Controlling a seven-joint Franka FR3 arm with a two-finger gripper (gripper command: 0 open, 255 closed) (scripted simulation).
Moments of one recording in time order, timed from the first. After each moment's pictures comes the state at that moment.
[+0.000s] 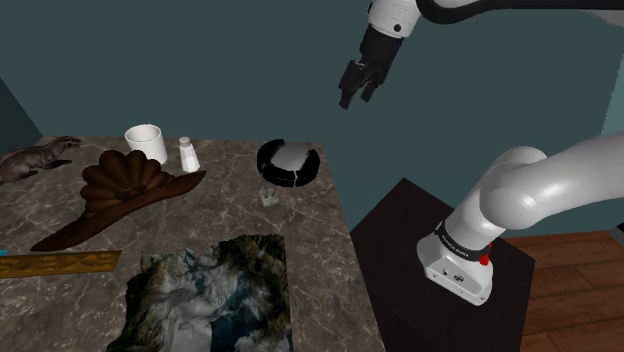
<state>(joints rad) 0.01 -0.63 0.21 -2.41 0.18 1.90 0.16</state>
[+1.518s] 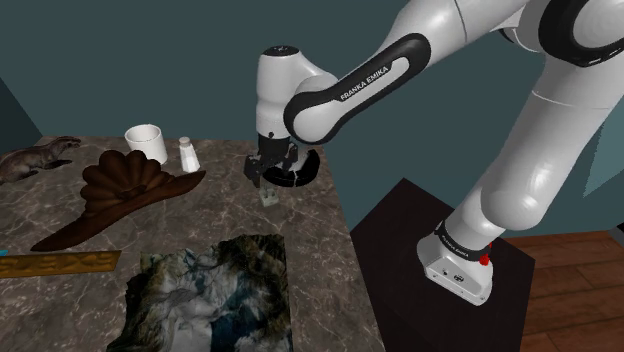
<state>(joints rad) 0.05 0.20 0.48 -2.18 -0.08 2.36 0.72</state>
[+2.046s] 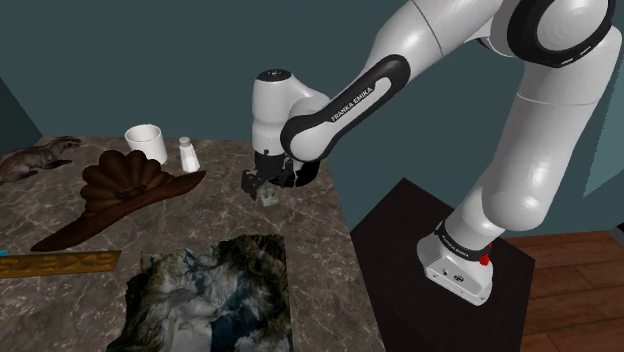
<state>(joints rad) 0.08 0.31 0.46 -2.18 -0.16 2.45 0.79</state>
